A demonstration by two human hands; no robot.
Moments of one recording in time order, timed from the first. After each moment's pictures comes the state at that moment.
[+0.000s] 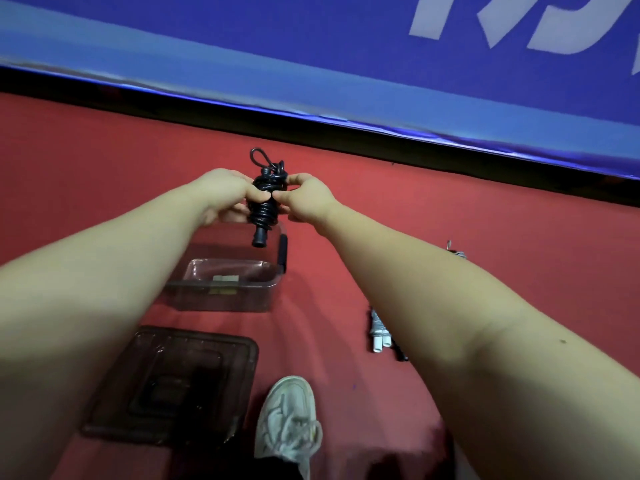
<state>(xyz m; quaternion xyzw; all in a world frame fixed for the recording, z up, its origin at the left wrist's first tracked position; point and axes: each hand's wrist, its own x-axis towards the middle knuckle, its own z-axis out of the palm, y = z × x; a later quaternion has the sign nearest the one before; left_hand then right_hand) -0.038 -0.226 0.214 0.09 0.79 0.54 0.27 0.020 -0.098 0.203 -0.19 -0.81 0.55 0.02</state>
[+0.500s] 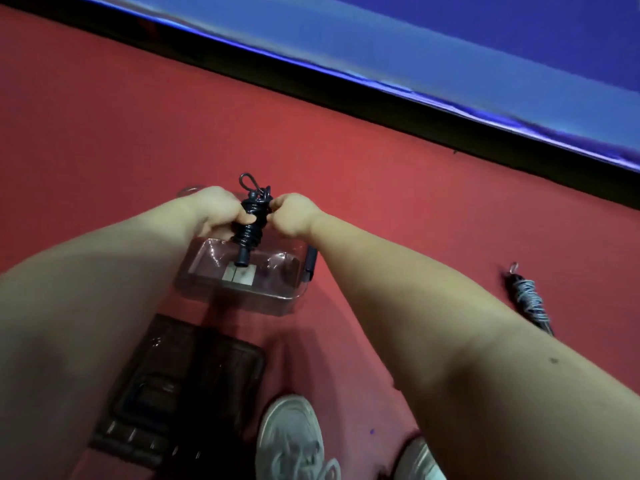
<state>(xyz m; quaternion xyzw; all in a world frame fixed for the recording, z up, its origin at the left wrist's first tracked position) -0.129 -0.253 0.096 -0.04 0.84 0.44 0.30 -0.074 -0.125 0.122 -0.07 -0.93 0.32 -0.17</state>
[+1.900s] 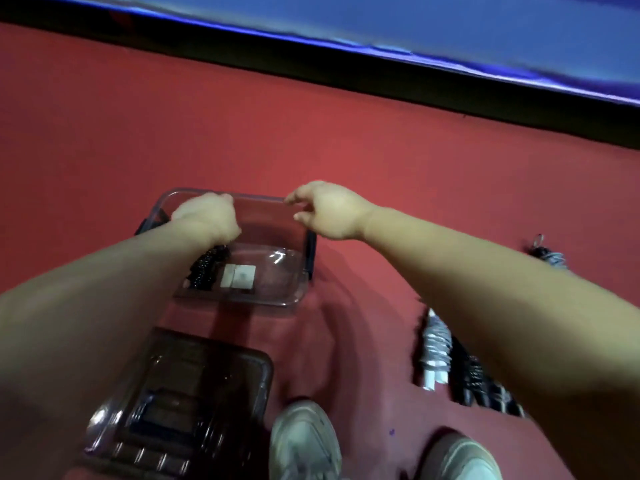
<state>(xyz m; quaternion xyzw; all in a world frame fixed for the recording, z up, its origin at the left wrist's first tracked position) -0.143 -0.231 0.082 0.10 0.98 -0.05 0.17 -0.073 -0.055 0.109 0.06 -0.96 0.22 -0.13</state>
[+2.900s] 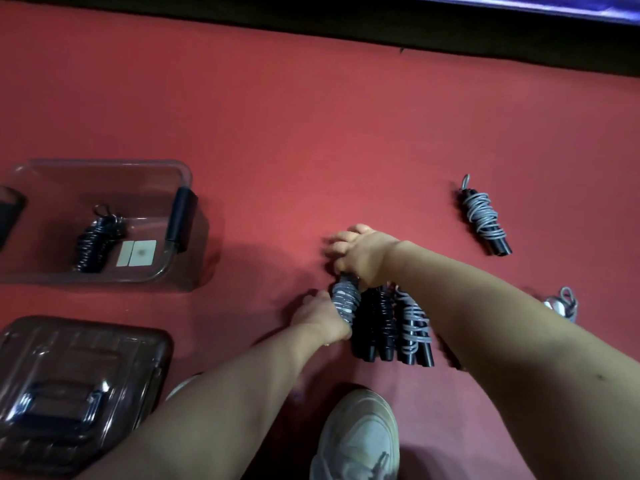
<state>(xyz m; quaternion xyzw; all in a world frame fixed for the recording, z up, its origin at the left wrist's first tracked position) 0.097 -0.001 -0.051 0.10 0.90 0.11 0.42 0.063 0.137 -0.021 0.22 -0.92 -0.12 -0.31</state>
